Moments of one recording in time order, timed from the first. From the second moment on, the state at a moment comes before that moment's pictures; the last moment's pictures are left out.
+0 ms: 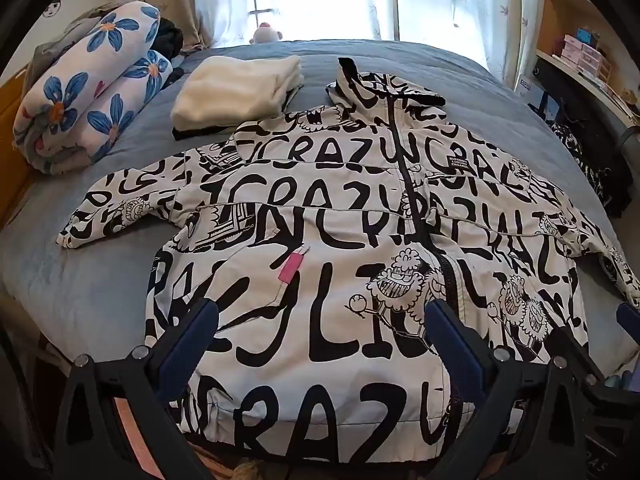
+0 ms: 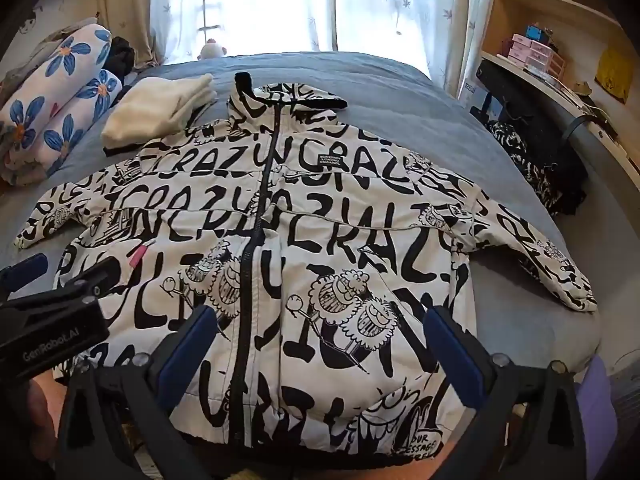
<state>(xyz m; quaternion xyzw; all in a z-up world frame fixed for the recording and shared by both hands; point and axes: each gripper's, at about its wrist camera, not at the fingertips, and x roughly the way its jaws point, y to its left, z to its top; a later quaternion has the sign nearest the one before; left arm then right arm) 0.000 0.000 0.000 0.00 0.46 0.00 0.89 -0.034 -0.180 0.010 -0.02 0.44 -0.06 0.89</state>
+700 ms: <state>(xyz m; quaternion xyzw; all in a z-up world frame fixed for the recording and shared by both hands) -0.004 -0.011 0.005 0.02 0.45 -0.01 0.89 -0.035 -0.185 0.006 -0.01 0.45 -0.07 0.89</state>
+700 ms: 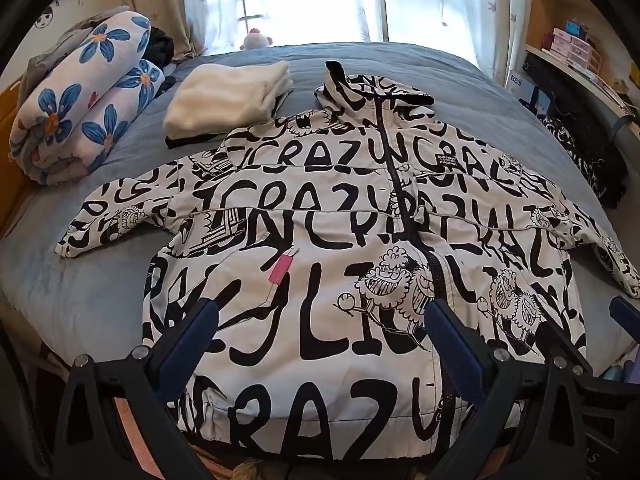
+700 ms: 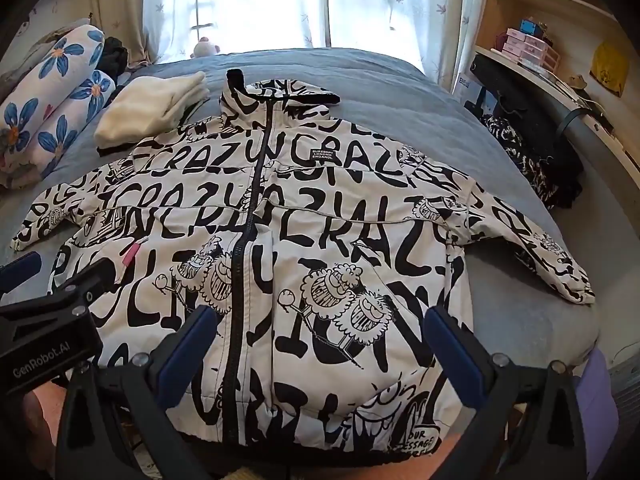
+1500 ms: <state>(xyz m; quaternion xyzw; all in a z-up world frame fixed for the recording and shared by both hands) -0.006 -0.013 0.006 0.02 0.45 -0.01 0.89 -0.039 -0.192 0.009 0.00 0.44 -0.08 0.89</state>
